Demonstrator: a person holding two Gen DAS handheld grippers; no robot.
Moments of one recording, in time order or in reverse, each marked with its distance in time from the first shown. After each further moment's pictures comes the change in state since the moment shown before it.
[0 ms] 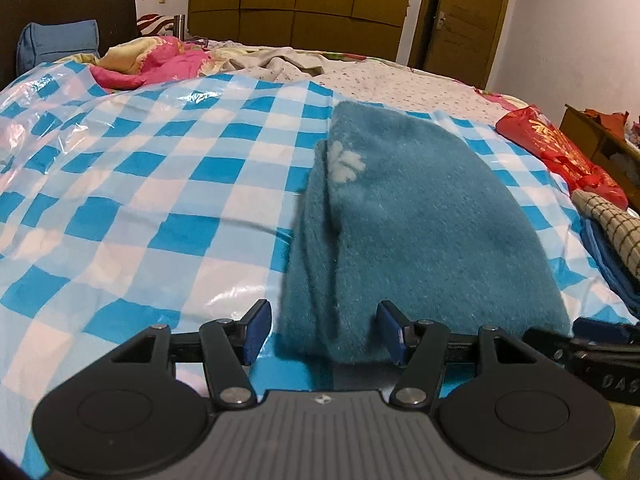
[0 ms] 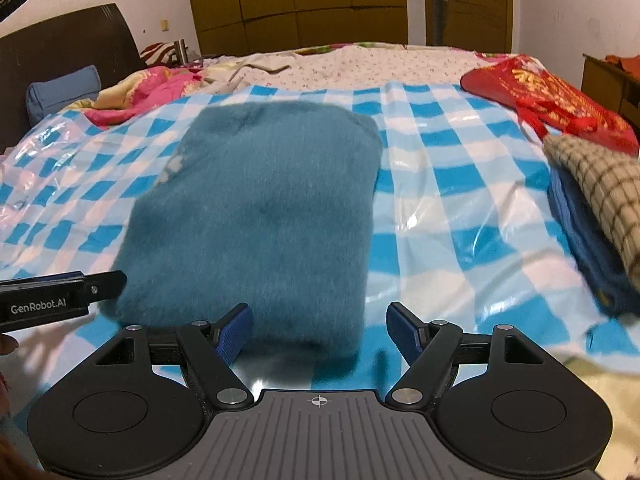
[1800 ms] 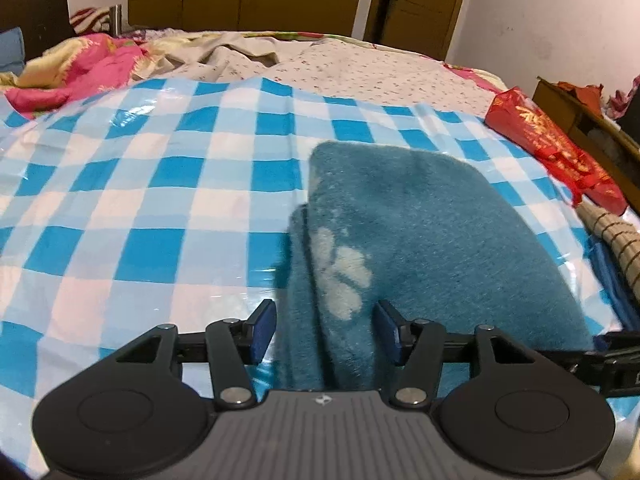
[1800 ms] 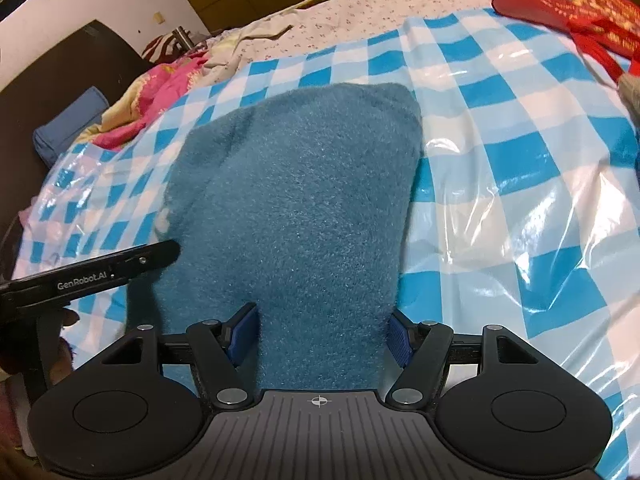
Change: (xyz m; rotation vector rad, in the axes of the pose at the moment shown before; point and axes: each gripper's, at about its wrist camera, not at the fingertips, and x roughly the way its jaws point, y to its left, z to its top) left arm 0.097 0.007 0.100 0.099 0.090 -0.114; right arm 0.077 -0.038 0.076 0.178 0.187 0.222
